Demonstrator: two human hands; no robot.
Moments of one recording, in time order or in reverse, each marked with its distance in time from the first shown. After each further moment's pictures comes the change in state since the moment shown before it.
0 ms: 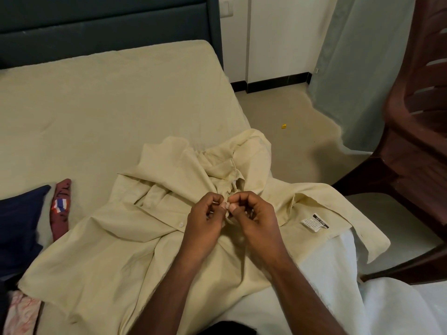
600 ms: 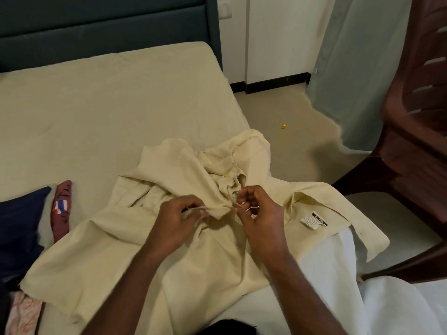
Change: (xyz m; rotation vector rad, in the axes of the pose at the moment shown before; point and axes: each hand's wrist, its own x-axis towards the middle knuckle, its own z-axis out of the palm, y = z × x) left_hand 0.017 -0.013 -0.063 0.420 -0.109 0.246; right_hand 0.006 0.009 -0.010 -0.465 0.176 -0.238
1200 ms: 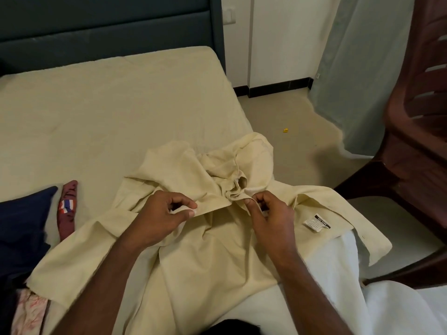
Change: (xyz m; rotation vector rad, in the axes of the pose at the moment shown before) left_hand 0.004 0.002 -0.043 -0.082 -0.114 -0.169; right_hand 0.005 0.002 -0.008 -0.122 0.065 0.075
